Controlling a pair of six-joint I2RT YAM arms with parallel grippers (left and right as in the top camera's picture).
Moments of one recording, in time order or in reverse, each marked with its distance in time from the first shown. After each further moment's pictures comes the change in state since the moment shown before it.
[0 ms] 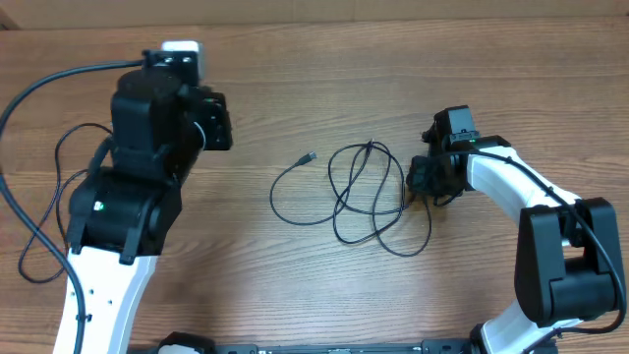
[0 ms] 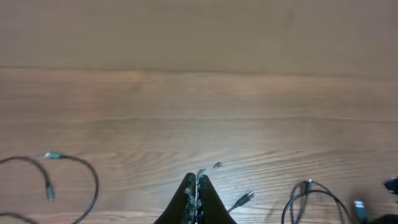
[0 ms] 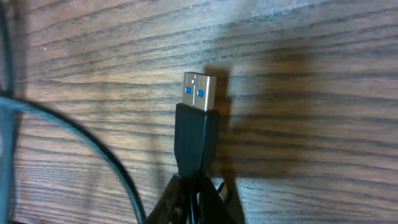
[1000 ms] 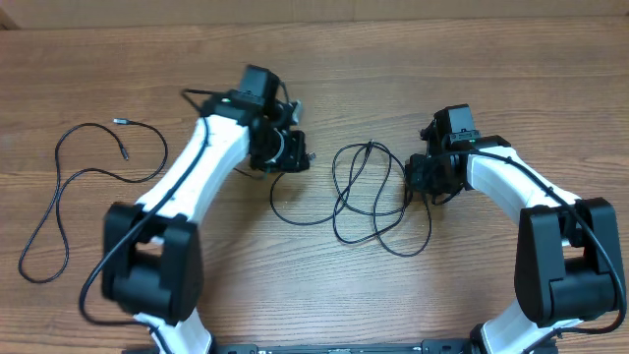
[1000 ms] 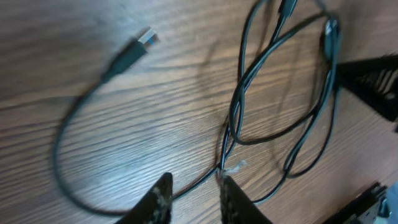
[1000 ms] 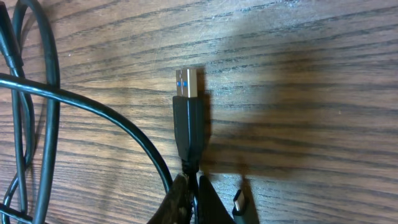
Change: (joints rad) left arm -0.088 0.682 0.002 -0.139 0.548 -0.034; right arm 0.000 0.000 0.000 0.023 -0.036 0.000
